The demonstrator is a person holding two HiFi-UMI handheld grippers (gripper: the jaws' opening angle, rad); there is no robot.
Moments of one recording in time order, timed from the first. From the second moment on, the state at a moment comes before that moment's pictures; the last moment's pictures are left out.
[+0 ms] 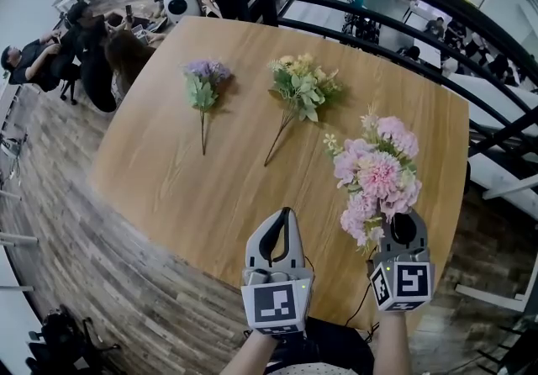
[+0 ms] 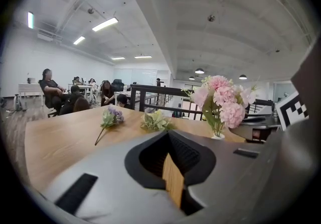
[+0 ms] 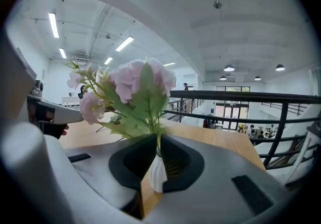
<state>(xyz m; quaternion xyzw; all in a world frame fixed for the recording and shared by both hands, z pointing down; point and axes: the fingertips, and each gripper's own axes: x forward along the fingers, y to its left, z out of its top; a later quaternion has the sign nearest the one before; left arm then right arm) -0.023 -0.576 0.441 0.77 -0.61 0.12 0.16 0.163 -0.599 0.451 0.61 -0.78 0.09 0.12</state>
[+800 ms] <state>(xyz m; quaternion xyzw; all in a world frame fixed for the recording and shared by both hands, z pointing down) -0.021 -0.588 0.455 0.77 -0.60 0.12 0.17 0.154 -0.619 0.464 0.57 -0.81 0.11 0.13</state>
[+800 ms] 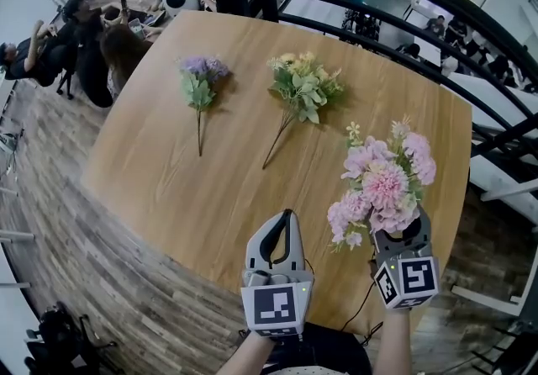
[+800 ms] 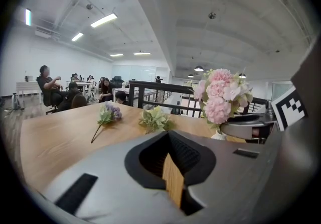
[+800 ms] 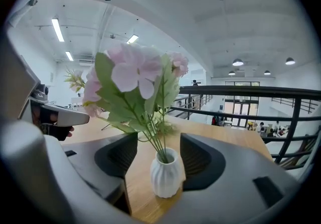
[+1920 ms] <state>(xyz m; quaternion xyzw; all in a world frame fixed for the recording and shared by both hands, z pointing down) -0.031 -0.586 0.465 0.76 -0.60 0.13 0.18 0.140 -0.634 0.459 0.57 -0.81 0.07 0.12</state>
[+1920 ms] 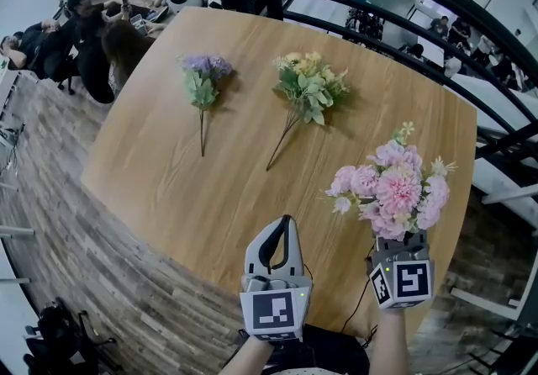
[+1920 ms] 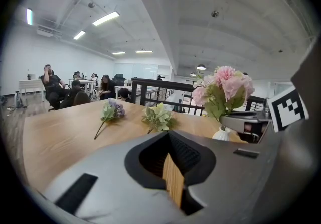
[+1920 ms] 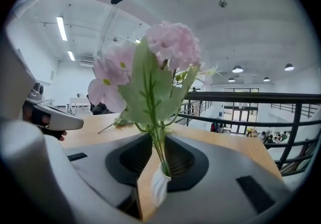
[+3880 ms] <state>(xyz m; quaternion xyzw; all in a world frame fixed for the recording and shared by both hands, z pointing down) -0.038 -0.571 0.397 0.77 -0.62 0.06 0.12 0.151 -0.617 0.347 0.61 -0.79 -0.02 0.03</state>
